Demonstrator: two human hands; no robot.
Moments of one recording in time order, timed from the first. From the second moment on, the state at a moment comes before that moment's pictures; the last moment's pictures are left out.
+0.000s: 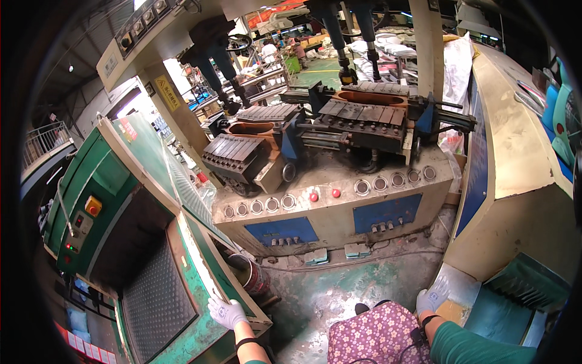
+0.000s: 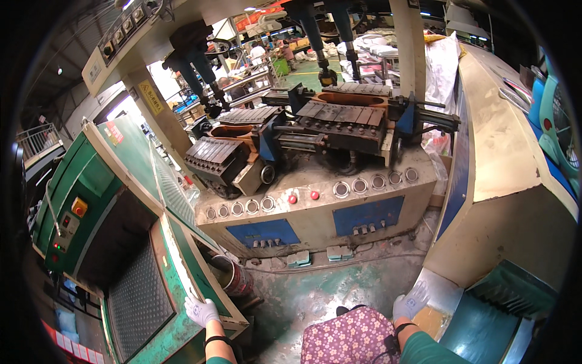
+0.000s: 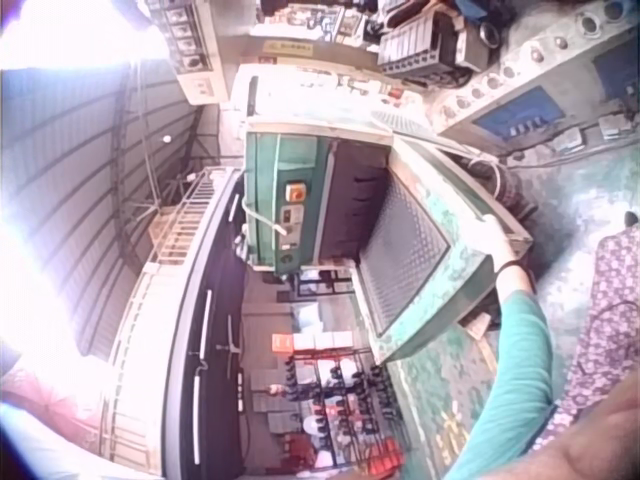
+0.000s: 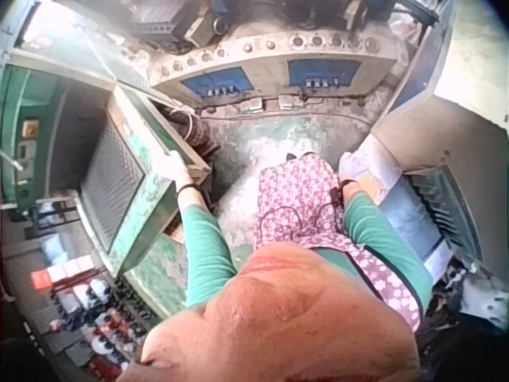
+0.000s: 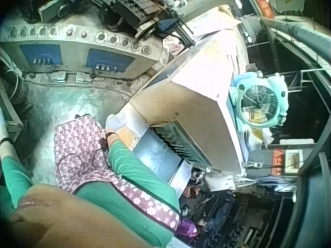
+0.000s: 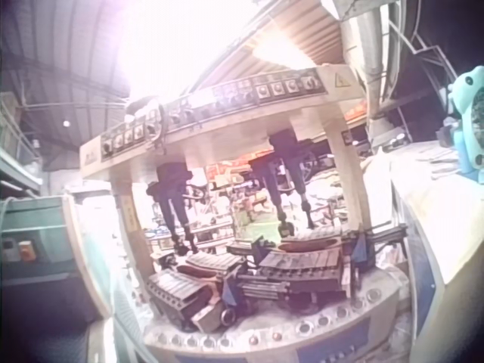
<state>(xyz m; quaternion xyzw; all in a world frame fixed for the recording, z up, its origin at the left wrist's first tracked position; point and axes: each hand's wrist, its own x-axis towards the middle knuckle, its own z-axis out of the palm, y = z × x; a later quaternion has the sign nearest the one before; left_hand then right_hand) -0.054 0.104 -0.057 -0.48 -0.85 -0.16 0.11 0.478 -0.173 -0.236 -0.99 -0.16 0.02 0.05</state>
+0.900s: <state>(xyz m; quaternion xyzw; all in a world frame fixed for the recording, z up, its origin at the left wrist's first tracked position) -0.058 0.106 -0.063 -0.49 -0.85 -0.15 0.13 0.478 -0.172 -0.233 -0.99 -0.16 0.03 0.04</state>
